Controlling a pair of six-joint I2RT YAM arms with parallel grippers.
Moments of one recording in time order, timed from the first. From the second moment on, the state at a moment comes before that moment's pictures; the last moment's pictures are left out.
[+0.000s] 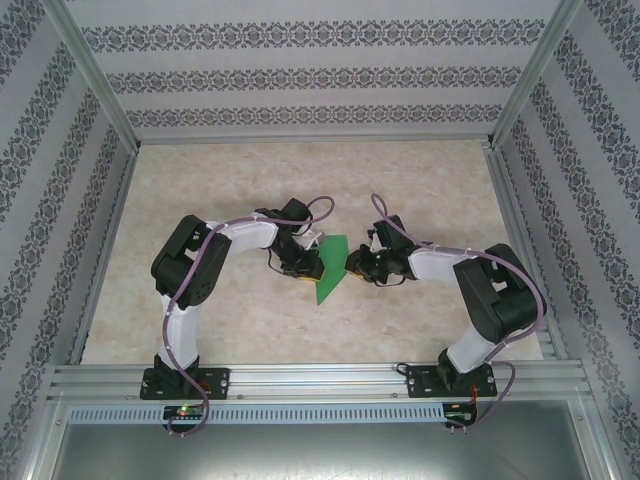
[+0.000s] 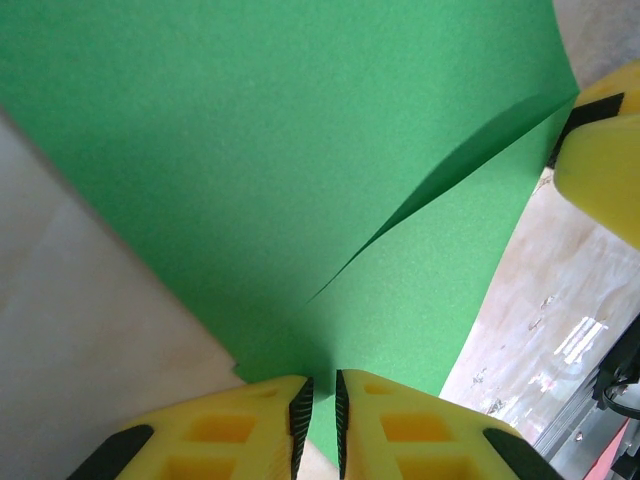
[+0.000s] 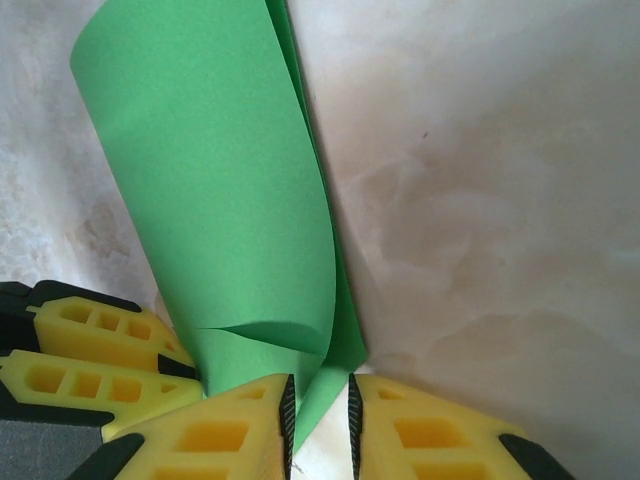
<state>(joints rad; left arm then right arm) -0.55 2.03 1.27 -0.63 0.61 -0.29 0.42 1.64 0.70 -0.06 -0.49 0.86</state>
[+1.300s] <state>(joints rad) -0.56 2.01 1.29 -0.64 0.55 -0.31 0.43 1.71 0.72 -0.03 -0.52 0.83</state>
